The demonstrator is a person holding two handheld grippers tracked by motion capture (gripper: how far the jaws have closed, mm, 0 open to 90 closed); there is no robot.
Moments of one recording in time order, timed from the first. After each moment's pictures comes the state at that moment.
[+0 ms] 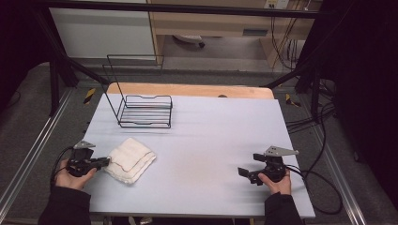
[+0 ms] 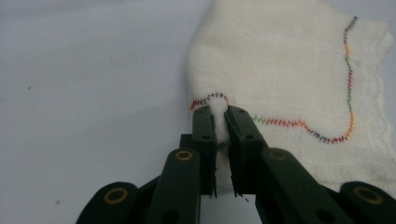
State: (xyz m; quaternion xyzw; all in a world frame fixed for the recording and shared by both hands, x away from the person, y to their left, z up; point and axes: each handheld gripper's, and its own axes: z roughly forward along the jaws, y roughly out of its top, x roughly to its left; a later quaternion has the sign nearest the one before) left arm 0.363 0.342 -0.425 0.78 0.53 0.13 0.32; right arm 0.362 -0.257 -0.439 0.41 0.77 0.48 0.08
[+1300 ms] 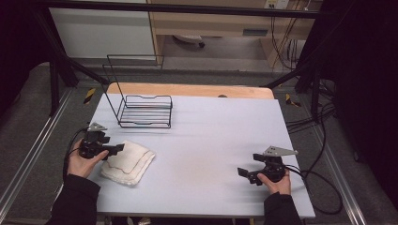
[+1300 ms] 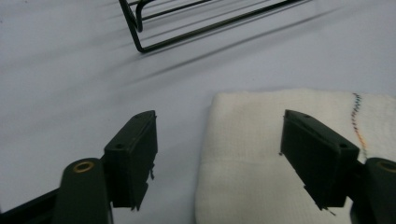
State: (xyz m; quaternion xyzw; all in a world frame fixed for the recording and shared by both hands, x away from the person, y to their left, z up) left arm 0.428 0.317 -0.416 0.79 0.49 0.18 0.32; right arm 0.363 -0.256 -0.440 0.41 0.77 0.48 0.09
